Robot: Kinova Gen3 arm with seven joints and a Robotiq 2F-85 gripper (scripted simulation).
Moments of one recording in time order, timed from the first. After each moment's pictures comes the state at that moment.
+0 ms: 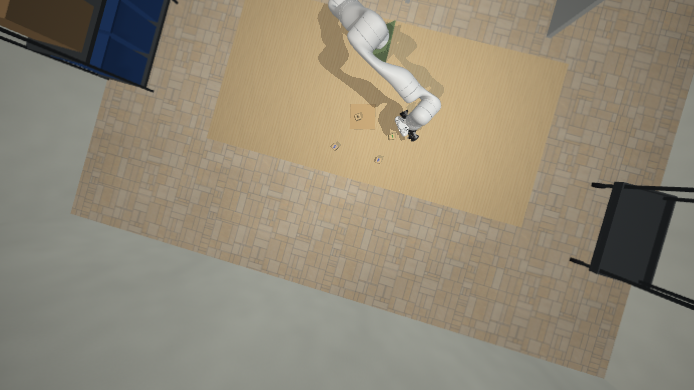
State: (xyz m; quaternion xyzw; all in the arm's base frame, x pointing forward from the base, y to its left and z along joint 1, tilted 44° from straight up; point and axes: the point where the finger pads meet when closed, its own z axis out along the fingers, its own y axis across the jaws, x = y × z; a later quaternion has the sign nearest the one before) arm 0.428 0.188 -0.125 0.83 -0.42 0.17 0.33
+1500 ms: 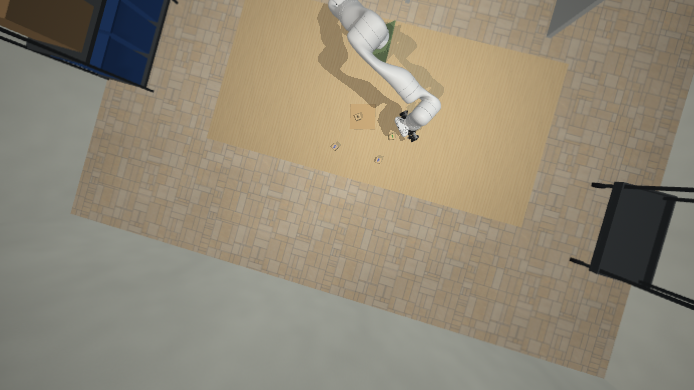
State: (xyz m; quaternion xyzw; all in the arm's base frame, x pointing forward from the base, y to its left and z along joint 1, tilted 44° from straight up) arm 0.430 0.188 -0.125 0.83 -0.42 0.17 0.34
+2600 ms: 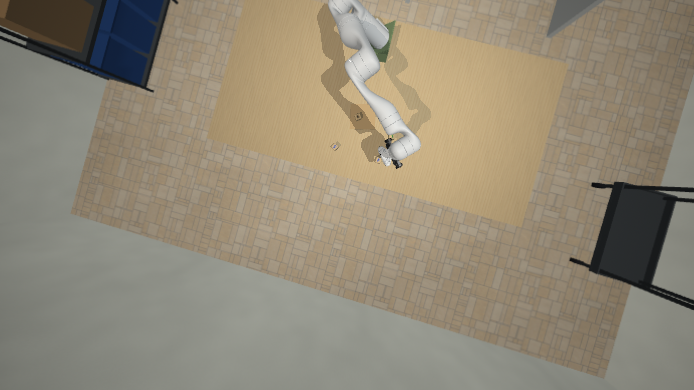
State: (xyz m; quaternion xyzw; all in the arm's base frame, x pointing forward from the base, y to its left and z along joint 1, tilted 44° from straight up) arm 0.570 0.160 -0.097 0.83 -0.42 0.17 0.33
